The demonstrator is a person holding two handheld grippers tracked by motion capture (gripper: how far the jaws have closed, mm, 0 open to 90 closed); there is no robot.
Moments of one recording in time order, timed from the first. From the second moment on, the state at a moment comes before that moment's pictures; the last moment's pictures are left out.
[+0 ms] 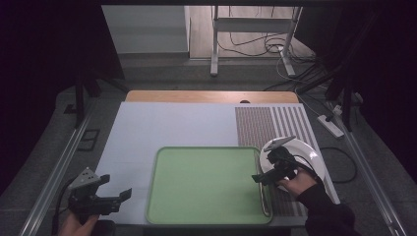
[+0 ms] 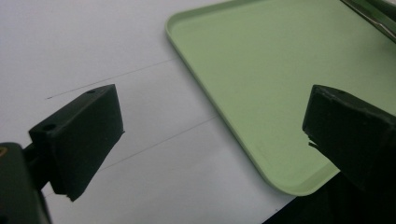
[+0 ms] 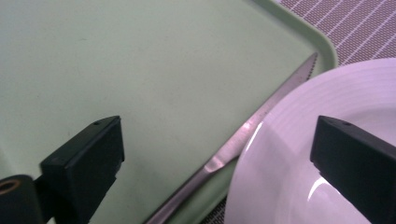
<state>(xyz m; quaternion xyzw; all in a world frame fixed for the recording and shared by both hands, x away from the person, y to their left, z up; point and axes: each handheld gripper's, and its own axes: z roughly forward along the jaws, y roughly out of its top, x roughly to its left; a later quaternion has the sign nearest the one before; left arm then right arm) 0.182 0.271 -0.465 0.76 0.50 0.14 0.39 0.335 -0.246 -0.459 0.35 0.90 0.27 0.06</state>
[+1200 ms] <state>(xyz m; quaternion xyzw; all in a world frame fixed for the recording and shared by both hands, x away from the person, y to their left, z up) 0.182 0.271 -0.465 0.76 0.50 0.14 0.39 0.307 -0.285 -0.455 0.38 0.87 0.30 0.12</state>
